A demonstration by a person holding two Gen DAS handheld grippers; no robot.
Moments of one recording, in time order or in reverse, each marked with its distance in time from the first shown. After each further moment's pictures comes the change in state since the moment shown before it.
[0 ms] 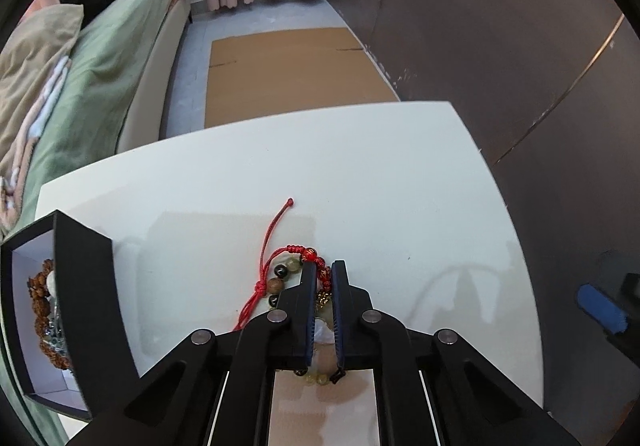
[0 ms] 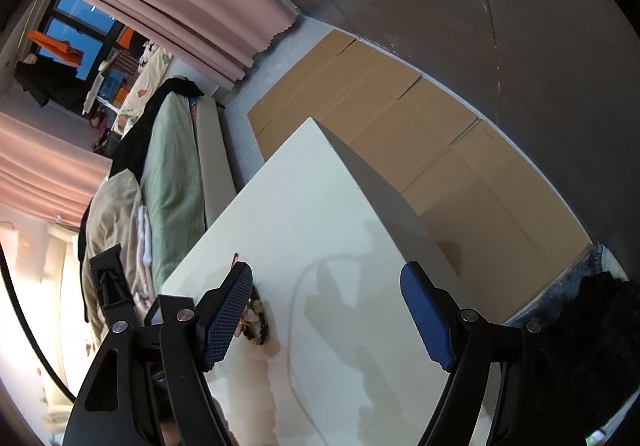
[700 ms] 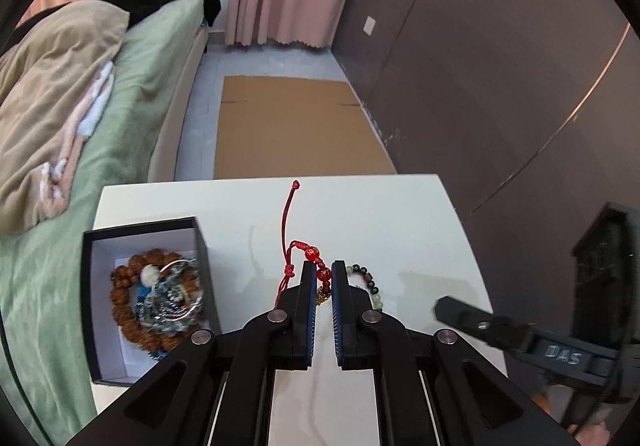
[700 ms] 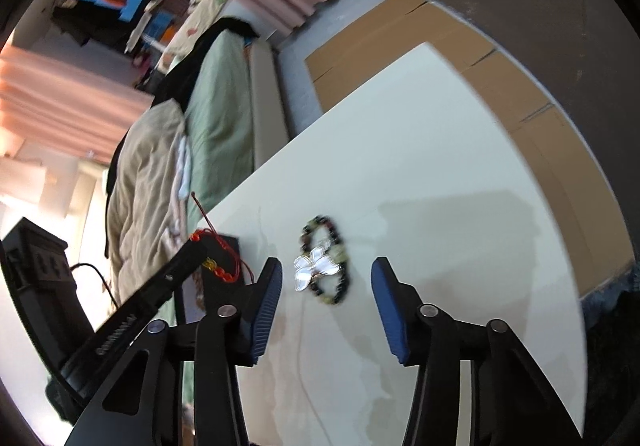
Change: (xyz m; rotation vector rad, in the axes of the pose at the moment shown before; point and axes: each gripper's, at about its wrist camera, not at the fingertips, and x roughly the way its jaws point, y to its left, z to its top) left arm -0.090 0.069 -0.012 -0.098 -0.179 -0.112; right arm 0.051 0.060 -0.037 -0.163 0.174 0.157
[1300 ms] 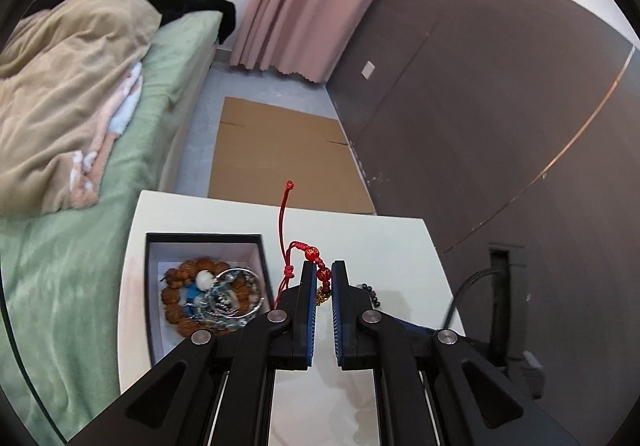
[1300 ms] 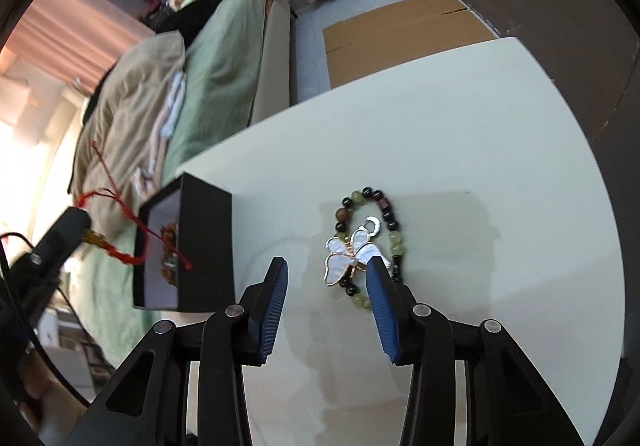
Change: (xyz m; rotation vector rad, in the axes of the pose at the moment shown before) left arm -0.053 0.063 -0.001 -0.115 -0.113 -0.127; right arm 0.060 0.051 -0.014 -0.218 0.074 -0.180
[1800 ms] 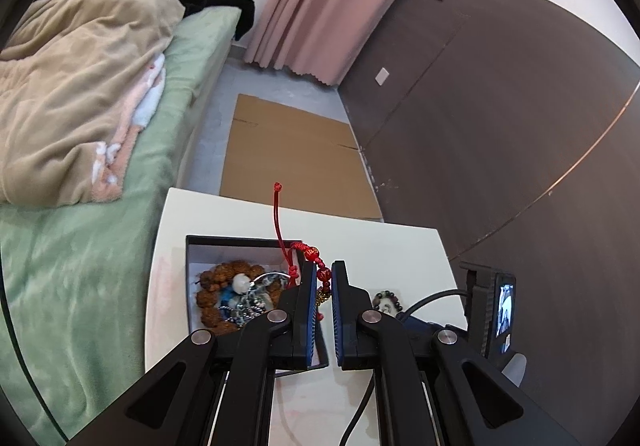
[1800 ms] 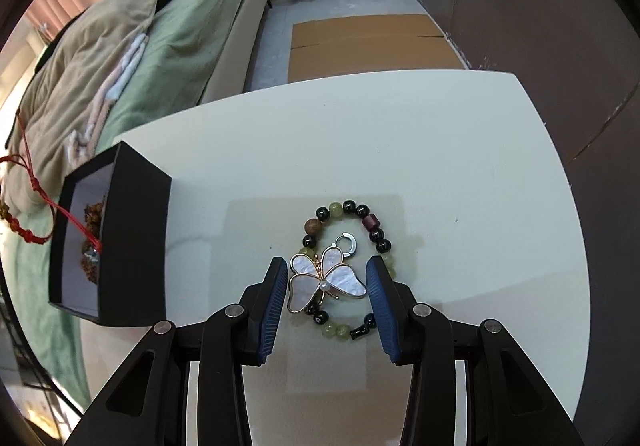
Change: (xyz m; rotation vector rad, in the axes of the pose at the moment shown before) left arm -0.012 0.032 0.005 -0.049 -0.006 0.008; right arm 0.017 0.015 0.000 -0.132 -0.010 -0.280
